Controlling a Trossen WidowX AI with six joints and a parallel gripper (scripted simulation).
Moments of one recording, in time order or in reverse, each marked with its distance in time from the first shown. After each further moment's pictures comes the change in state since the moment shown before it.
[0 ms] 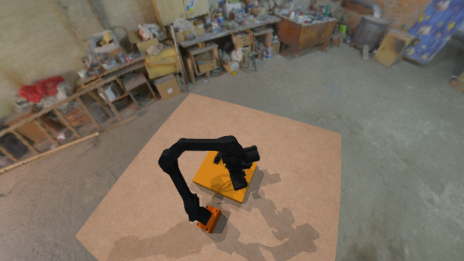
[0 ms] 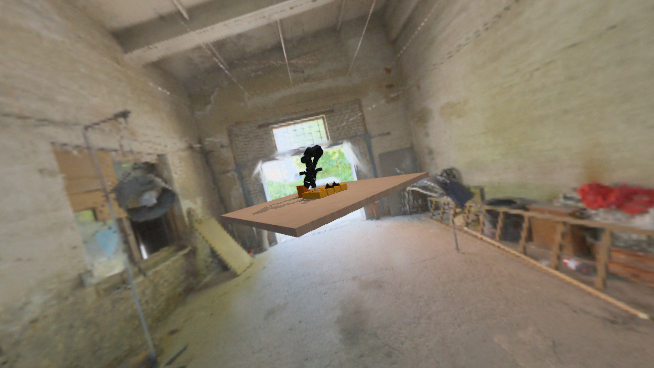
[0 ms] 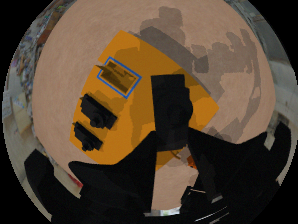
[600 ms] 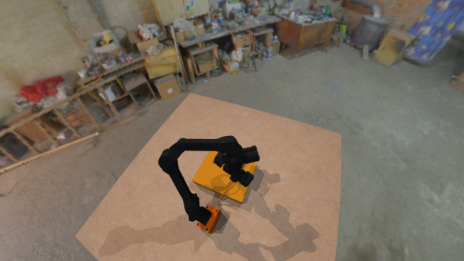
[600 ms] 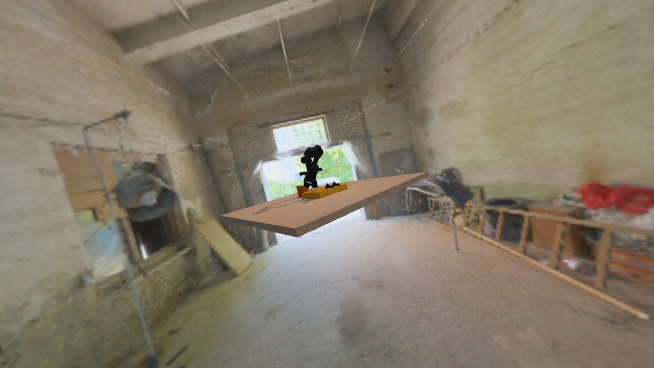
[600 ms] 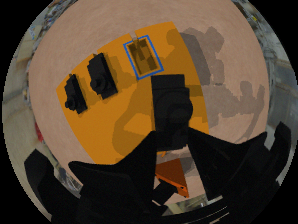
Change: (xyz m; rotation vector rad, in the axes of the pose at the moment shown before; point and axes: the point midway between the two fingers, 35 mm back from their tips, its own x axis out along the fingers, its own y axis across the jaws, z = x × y) arm 0.001 0.000 -0.001 -0.551 0.004 0.000
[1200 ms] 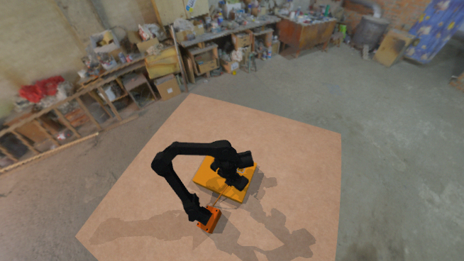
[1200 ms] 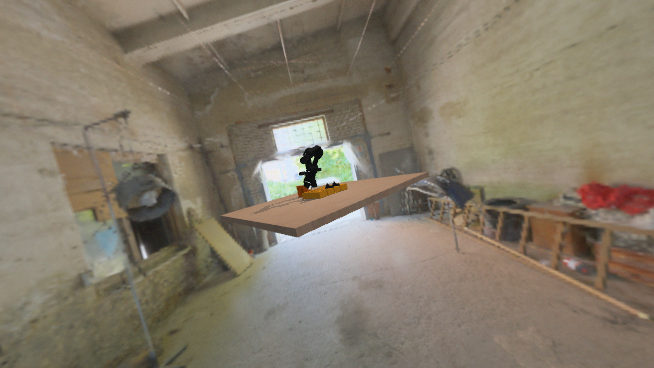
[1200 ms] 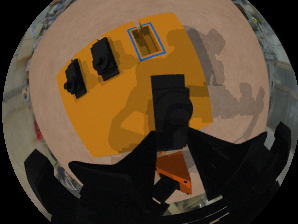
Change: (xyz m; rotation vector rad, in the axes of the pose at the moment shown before) arm 0.000 0.005 -0.031 -0.012 -0.002 -0.003
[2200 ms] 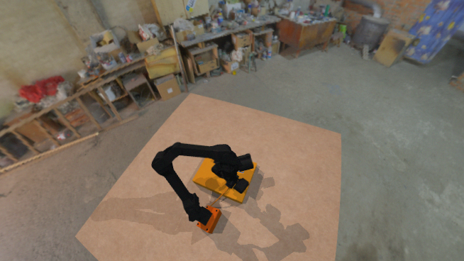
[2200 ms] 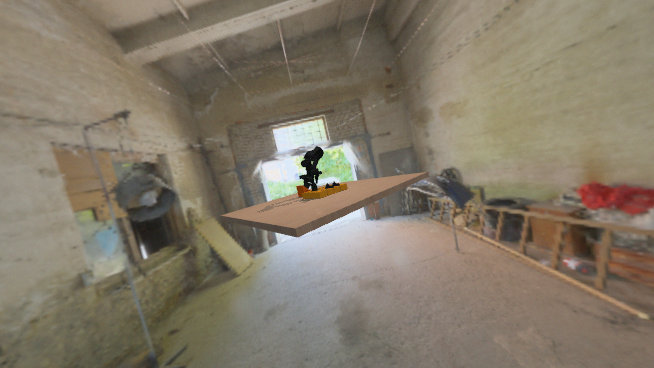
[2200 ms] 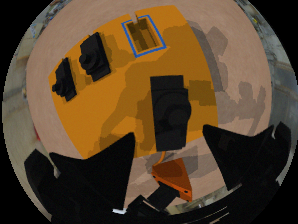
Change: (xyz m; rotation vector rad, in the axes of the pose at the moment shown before) arm 0.028 -0.003 -0.001 -0.004 -0.002 -0.005
